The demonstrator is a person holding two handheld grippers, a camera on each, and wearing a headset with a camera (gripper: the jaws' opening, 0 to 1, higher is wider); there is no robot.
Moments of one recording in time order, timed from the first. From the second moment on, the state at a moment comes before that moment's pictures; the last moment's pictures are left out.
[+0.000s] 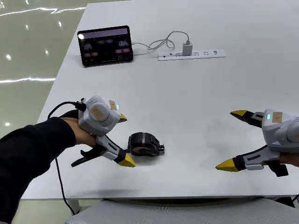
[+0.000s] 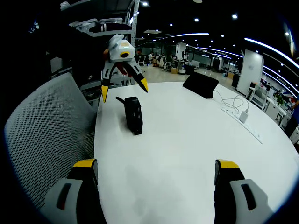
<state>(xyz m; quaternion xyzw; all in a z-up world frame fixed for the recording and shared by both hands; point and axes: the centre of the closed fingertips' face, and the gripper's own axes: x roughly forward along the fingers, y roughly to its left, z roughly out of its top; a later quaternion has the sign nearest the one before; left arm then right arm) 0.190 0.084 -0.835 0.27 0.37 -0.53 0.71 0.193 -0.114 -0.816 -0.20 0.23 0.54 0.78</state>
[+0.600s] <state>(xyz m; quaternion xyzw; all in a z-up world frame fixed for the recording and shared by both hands) 0.196 0.063 -0.864 0.32 0.38 -0.55 0.67 0.201 -0.049 -0.828 -0.22 0.21 0.59 0.75</state>
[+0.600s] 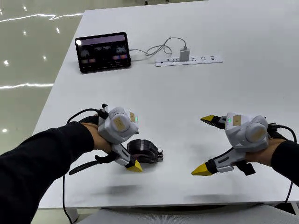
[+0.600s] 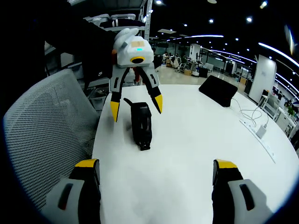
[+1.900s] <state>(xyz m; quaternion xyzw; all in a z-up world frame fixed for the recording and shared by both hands) 0.201 0.065 -0.872 0.36 0.39 -0.53 0.66 0.200 0.028 -0.898 -0.28 0.27 0.64 0.66</state>
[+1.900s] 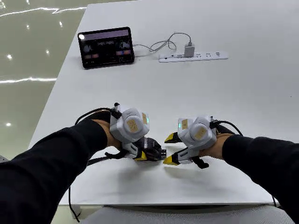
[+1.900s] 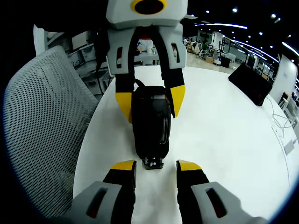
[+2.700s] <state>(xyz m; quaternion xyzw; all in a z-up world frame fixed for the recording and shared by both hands) 0.201 0.065 -0.872 0.35 0.39 -0.53 0.66 0.195 0.028 -0.907 -0.29 0.27 0.65 0.65</state>
